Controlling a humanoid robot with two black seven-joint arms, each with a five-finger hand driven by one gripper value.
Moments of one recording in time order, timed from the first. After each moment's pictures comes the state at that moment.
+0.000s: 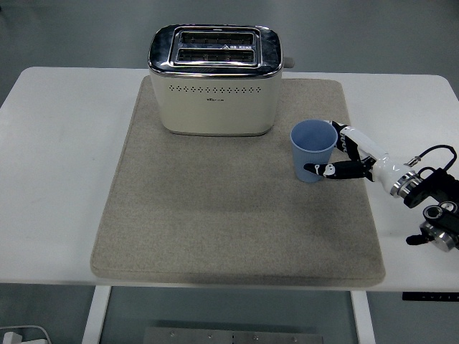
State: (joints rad) left arm -0.04 0.00 -0.05 -0.11 -0.03 -0.12 -0.10; right arm 0.73 -0.55 0.34 1.17 -0.76 -0.11 0.38
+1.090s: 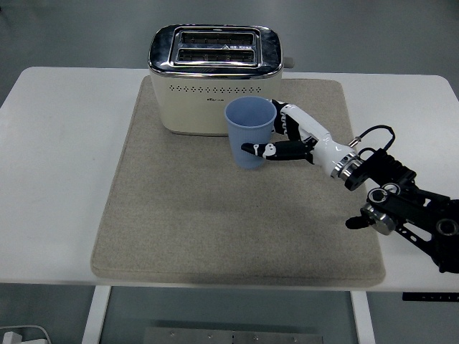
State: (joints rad) left arm -0.04 0.00 -0.05 -0.11 -0.03 -0.12 -0.10; right arm 0.83 -0.33 0.34 1.23 -0.72 -0.17 0.31
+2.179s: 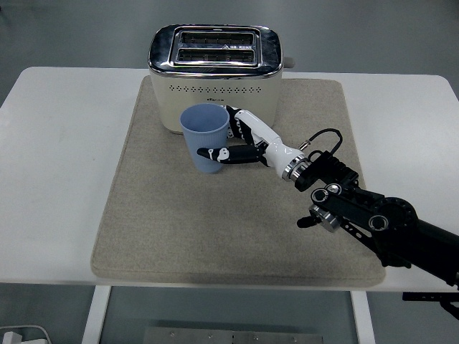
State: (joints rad) left arm -0.04 0.00 -0.05 -0.11 -0.03 -0.12 -0.10; right arm 0.86 -0.08 0.31 0.98 -0.77 -0.17 0.33
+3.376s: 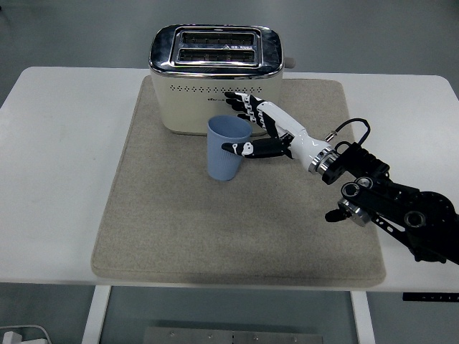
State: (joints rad) left arm -0.04 0.00 -0.05 -0.11 -0.03 -0.12 -0.10; right arm 0.87 -0.26 0.32 1.14 -0.76 -0.16 0.33
